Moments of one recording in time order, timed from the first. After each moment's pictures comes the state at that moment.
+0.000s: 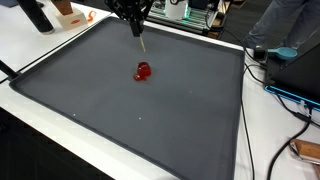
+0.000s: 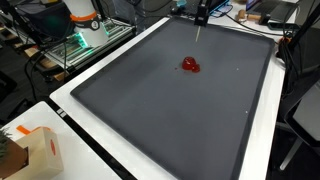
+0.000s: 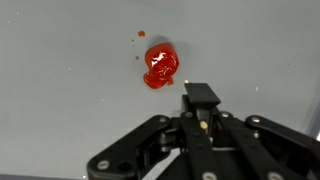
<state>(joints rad) 0.02 0.26 0.10 -1.81 0.07 1.99 -0.17</state>
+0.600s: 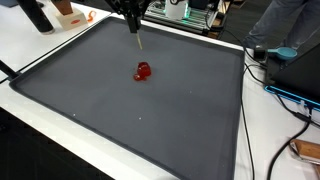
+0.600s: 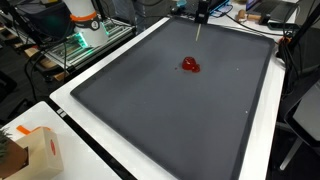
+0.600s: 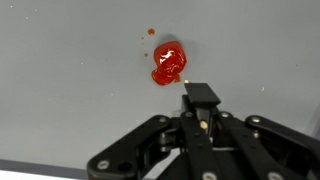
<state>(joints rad) 0.03 0.25 0.10 -1.81 0.03 1.99 -0.16</state>
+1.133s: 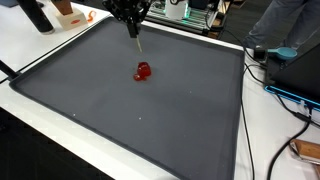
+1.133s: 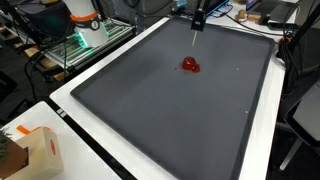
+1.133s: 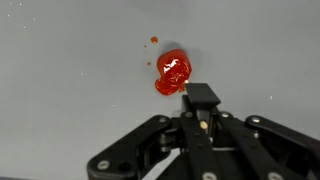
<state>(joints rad) 0.03 0.27 0.08 -1.82 0.03 1.99 -0.17</state>
